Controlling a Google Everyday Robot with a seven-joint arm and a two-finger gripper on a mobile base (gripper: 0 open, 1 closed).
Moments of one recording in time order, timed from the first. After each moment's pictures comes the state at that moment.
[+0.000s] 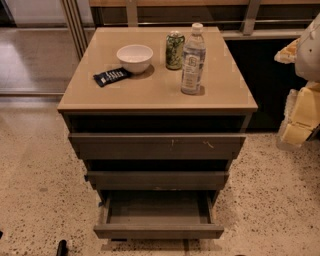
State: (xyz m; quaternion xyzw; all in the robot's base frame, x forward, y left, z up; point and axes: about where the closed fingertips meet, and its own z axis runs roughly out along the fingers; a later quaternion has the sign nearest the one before) arm 0.438 -0.217 0.976 -0.60 0.78 -0.03 0.16
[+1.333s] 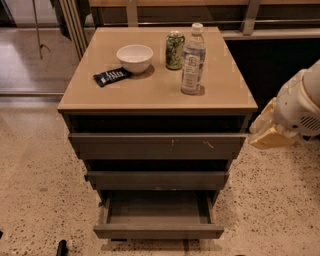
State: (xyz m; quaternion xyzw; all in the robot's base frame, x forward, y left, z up) arm 0.435 -0.207 0.894 -0.57 0.80 0.01 0.19
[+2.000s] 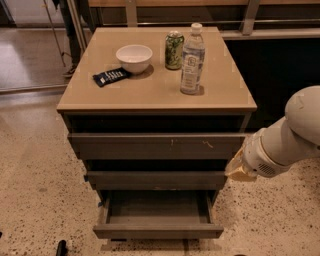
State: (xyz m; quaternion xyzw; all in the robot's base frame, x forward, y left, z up) arm 0.435 -0.193 0.753 -0.54 0.82 0.07 0.18
